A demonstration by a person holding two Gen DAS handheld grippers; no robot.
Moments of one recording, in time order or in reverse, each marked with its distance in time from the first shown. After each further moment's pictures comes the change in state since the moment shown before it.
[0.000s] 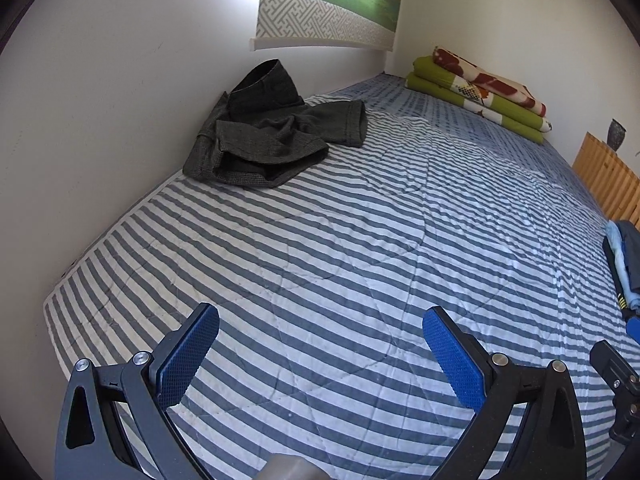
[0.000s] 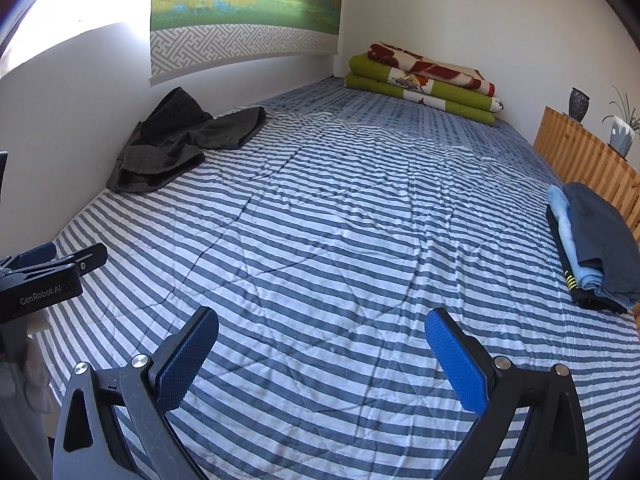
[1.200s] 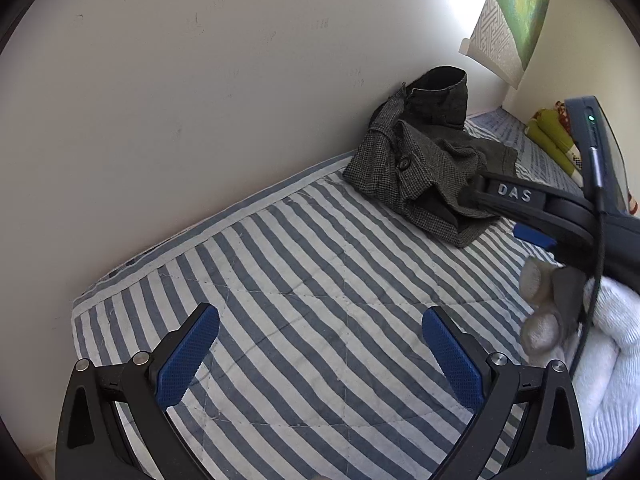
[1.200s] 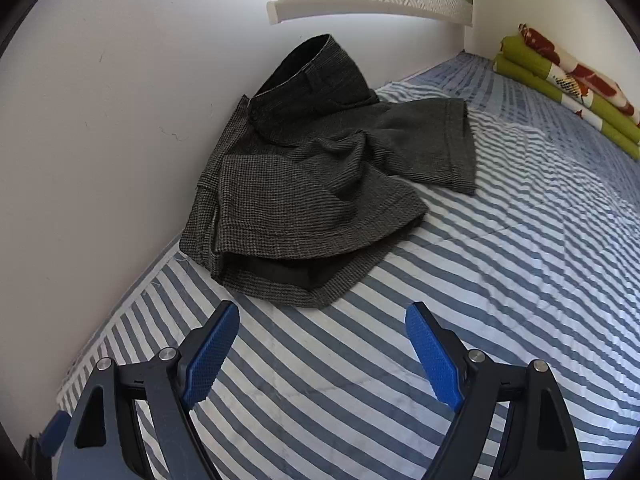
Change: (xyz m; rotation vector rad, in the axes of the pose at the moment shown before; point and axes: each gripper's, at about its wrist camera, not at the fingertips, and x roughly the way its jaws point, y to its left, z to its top) left arm 0.088 0.198 0.059 -0.318 0.043 0.198; right arm 0.234 0.285 0.182 -0.094 0.169 0.328
